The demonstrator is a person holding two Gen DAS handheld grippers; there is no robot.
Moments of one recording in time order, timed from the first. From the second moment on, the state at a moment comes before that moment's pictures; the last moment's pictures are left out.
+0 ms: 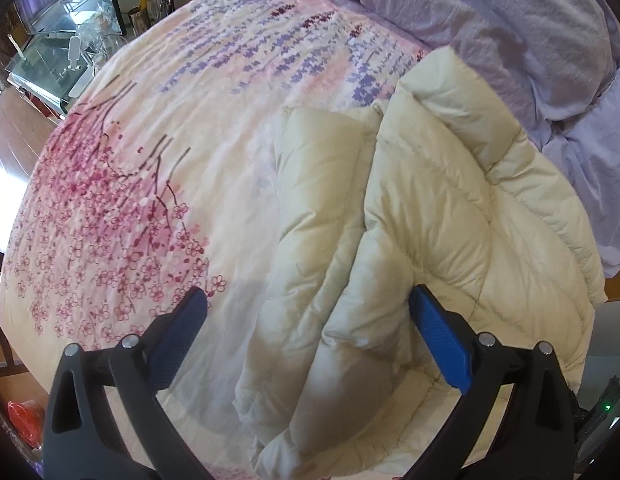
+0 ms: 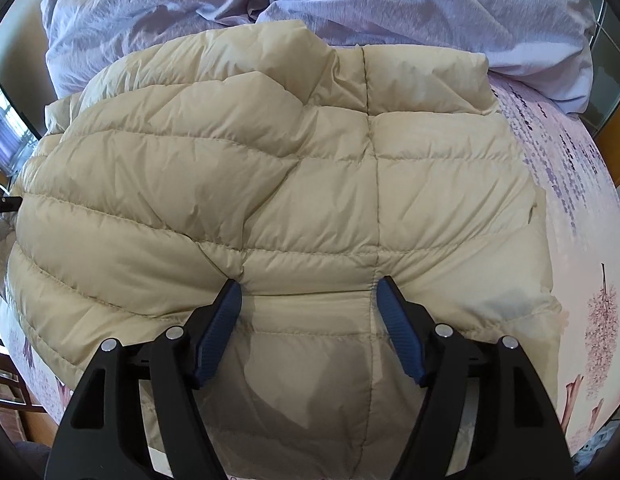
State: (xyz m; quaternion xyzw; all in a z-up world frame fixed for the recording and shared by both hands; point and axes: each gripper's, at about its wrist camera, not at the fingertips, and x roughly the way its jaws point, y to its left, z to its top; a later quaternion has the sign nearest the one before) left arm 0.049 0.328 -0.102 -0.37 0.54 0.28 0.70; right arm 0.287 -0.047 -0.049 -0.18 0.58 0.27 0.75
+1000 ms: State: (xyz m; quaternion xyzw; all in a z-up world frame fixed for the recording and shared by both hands) left arm 0.079 0.262 0.022 -0.45 0.39 0.13 0.79; right arm 0.290 -0.041 -0.052 -0.17 0.59 0.28 0.74
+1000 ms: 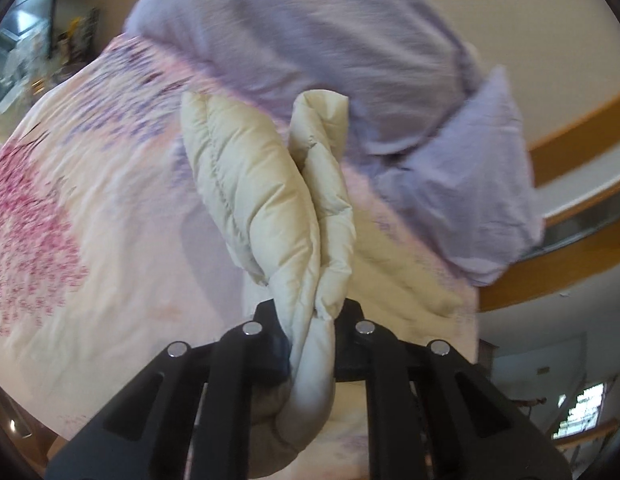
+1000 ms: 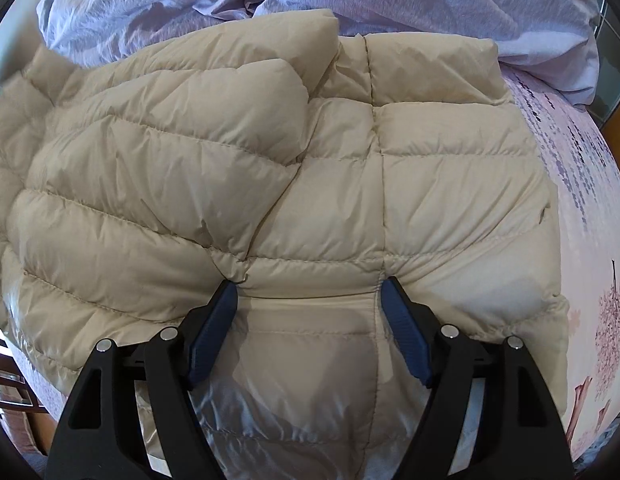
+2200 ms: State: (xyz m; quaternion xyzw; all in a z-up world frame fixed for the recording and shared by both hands) left arm 0.247 0.043 0.032 -0.40 0.47 -0.04 0.79; right arm 0.321 -0.104 -0.010 -0.11 0.58 0.31 0.74
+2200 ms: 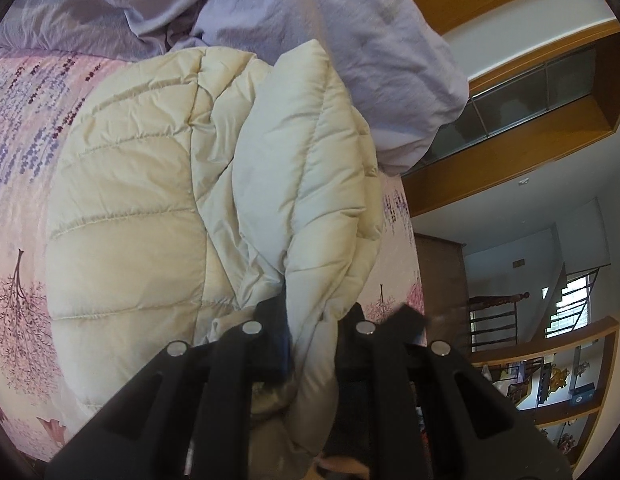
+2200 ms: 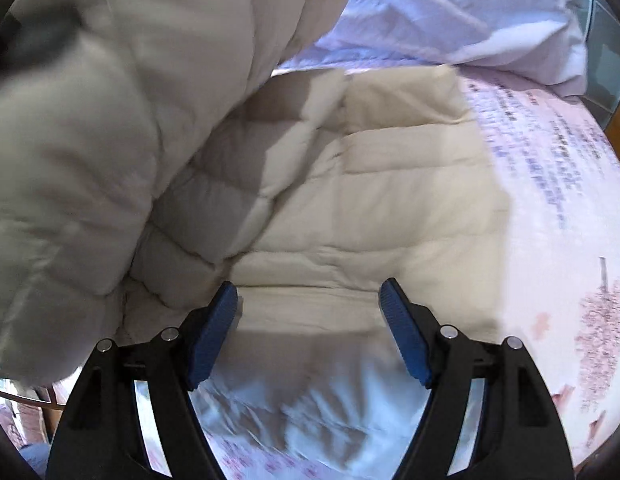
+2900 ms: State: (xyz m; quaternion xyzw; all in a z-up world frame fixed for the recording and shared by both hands) left arm 0.285 -0.016 0.007 -0.35 0.53 -0.06 0.77; right arm 0.315 -0.175 -0.004 -0.14 0.58 0.28 0.75
